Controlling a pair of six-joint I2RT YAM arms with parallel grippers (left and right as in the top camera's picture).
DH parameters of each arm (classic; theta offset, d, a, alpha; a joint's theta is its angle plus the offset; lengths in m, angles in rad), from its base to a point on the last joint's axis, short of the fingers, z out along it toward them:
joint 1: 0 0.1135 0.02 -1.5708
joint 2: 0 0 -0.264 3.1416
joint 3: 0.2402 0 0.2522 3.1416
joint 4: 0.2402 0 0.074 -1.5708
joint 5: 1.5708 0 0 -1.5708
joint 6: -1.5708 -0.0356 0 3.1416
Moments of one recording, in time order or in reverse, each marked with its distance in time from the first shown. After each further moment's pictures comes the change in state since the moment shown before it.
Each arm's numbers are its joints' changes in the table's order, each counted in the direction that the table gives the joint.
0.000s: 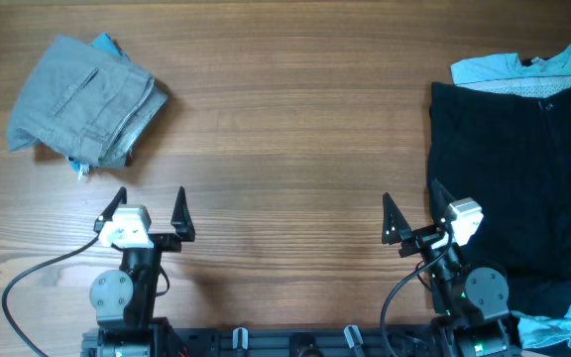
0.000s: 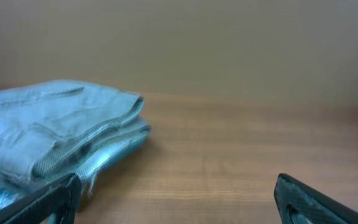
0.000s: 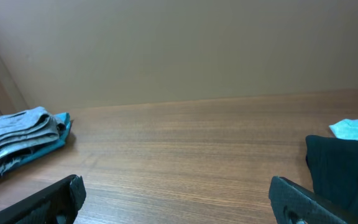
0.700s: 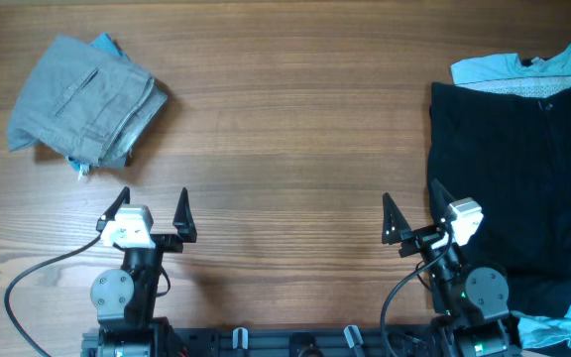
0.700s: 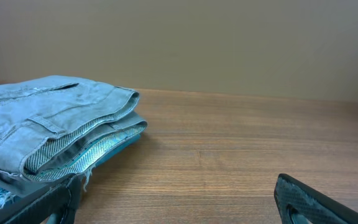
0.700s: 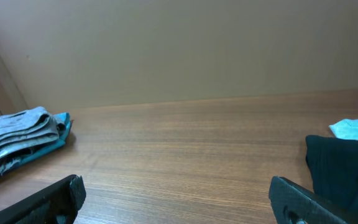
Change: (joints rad) left arm 0.000 0.000 -0.006 0.018 0.016 0.000; right arm 0.000 0.000 0.000 0.000 0.000 0.000
